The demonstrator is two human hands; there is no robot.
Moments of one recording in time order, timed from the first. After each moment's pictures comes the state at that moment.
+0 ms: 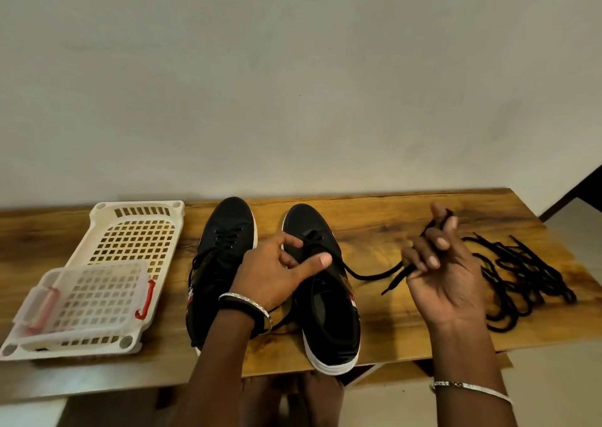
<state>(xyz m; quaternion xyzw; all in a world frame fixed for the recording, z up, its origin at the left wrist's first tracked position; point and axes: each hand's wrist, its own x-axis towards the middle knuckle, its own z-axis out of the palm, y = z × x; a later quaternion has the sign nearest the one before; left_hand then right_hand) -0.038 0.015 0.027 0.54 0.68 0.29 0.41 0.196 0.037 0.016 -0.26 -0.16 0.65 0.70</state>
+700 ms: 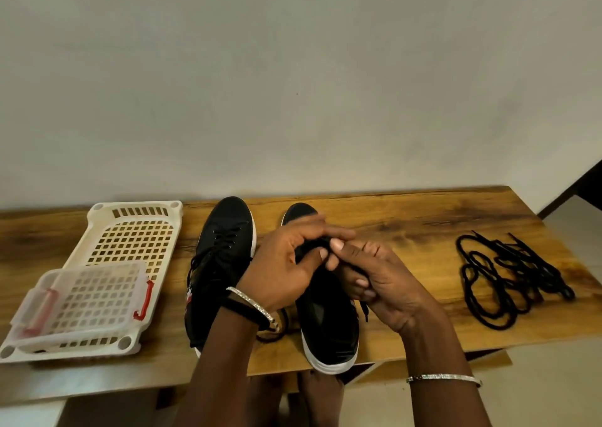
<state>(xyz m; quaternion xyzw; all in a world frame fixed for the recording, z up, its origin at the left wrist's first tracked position) -0.031 0.017 0.045 0.71 0.45 0.40 0.36 0.146 0.027 0.024 -0.37 -0.48 0.71 0.37</state>
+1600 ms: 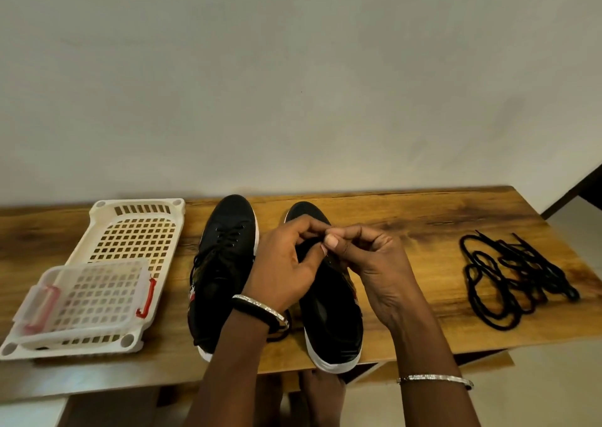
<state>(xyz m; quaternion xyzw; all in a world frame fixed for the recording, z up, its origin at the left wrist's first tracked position) -0.026 0.015 0.032 0.66 0.54 0.44 0.30 0.128 0.031 0.021 -0.41 -0.41 0.63 0.51</state>
